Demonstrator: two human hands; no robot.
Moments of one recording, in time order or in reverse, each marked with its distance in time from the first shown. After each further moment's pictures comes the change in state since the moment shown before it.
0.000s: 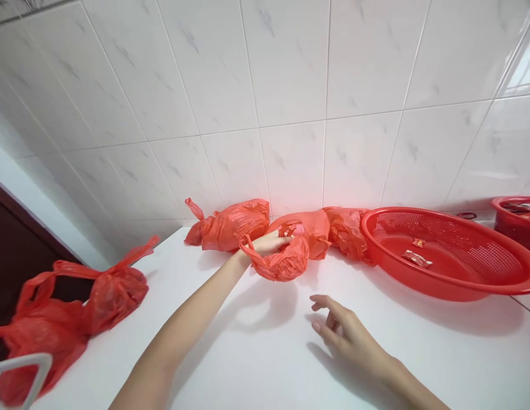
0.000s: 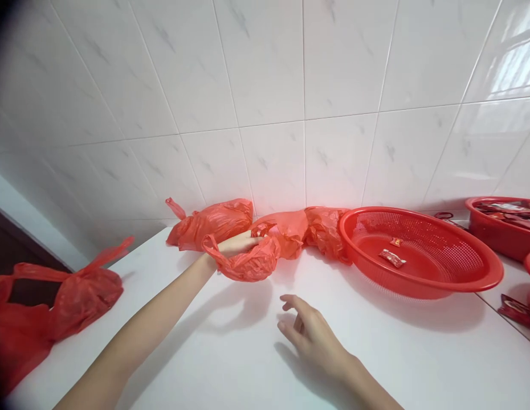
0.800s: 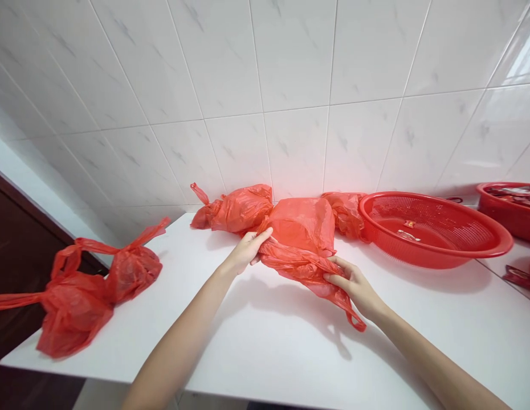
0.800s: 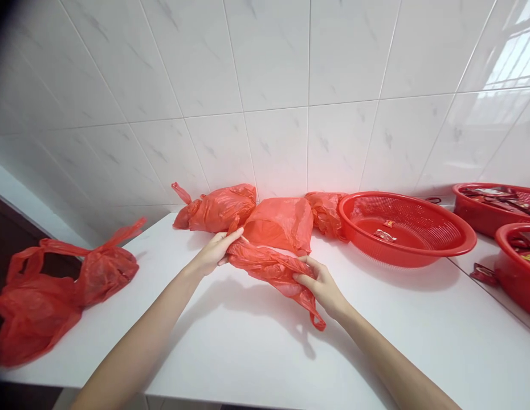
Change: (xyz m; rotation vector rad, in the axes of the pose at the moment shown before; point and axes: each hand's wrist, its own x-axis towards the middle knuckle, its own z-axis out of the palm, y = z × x) left_hand -0.088 -0.032 -0.004 -0.091 0.254 0.021; right_hand 0.001 -0.033 -0.011 0.486 0.182 0.026
